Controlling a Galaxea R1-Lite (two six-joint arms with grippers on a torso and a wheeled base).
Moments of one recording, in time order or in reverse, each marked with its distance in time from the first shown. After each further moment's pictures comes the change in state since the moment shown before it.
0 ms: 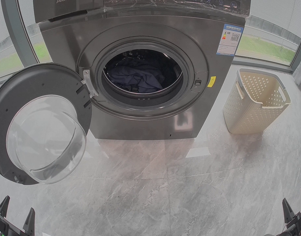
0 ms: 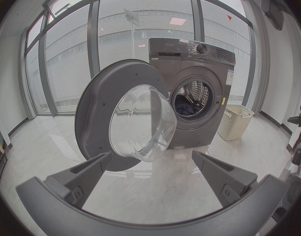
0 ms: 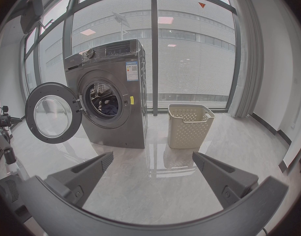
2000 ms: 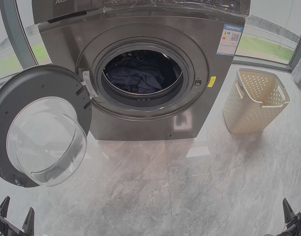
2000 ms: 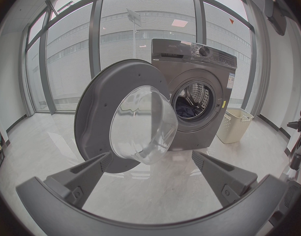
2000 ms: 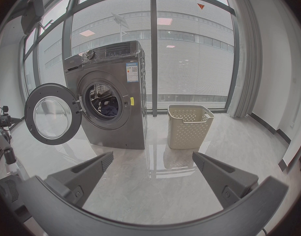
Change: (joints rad) left arm 0.000 -0.010 0.000 0.001 -0.001 -0.036; right arm -0.001 -0.008 0.000 0.000 0.002 0.001
